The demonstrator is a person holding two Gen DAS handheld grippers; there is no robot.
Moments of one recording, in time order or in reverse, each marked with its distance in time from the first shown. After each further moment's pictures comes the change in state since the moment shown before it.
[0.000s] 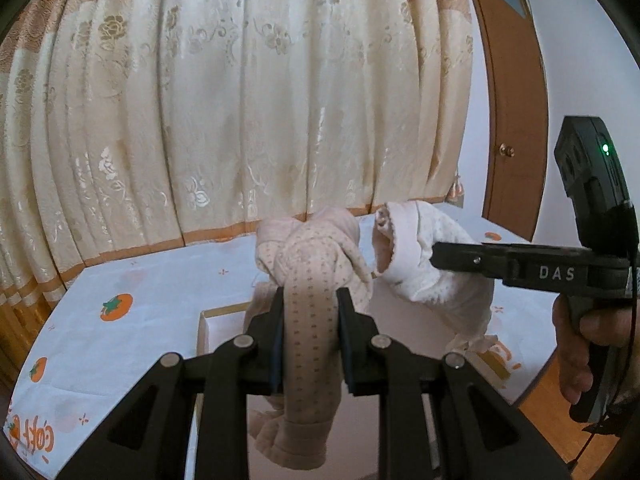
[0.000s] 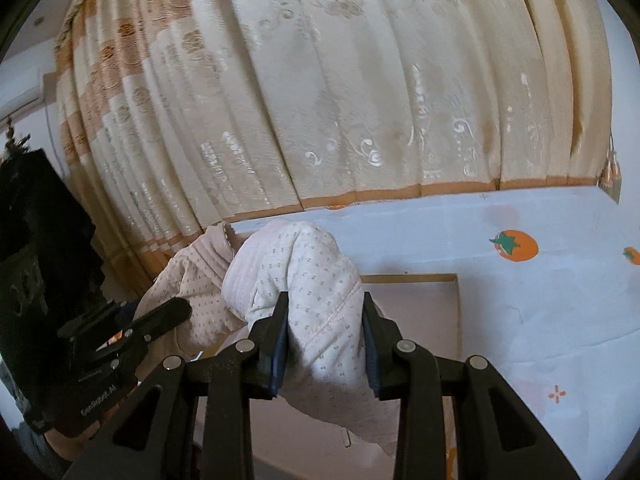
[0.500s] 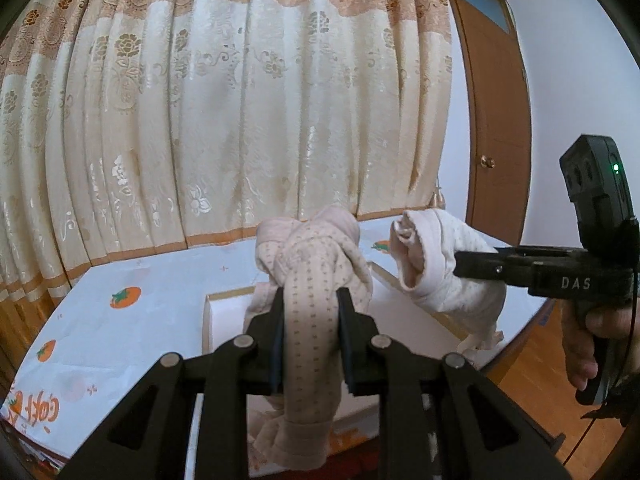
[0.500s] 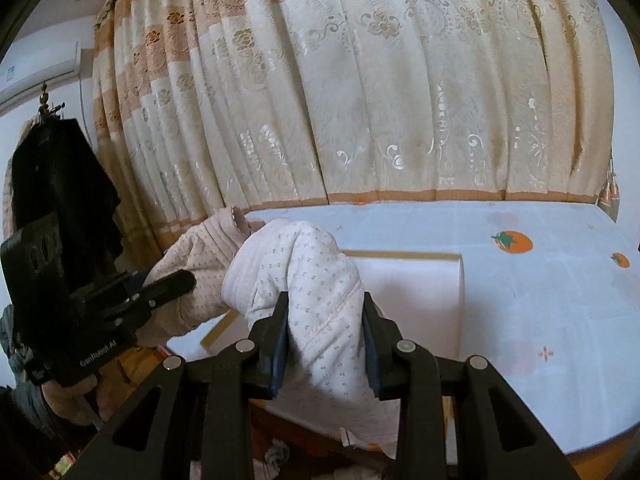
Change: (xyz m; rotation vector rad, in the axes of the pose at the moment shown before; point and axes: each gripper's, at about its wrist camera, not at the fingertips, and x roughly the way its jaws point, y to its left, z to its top) left arm -0.071 -0.003 -0.032 -0.002 -0.086 -0.031; right arm -0.067 0.031 -0.051 -0.115 -0.045 0.043
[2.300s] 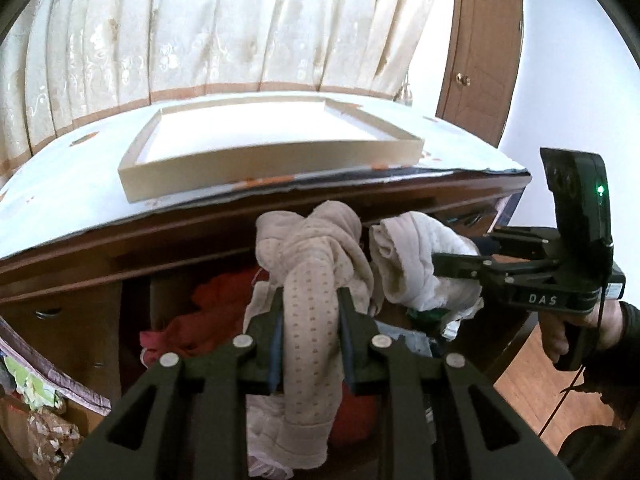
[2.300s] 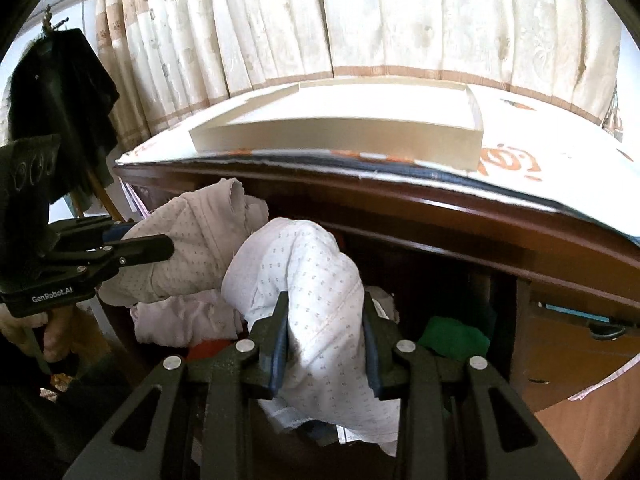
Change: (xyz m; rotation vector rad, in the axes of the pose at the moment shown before) left arm -0.030 -0.044 -0.166 -0.084 0.333 -0.135; right arm -0.005 0.005 -0.184 -0.085 0.286 -0.026
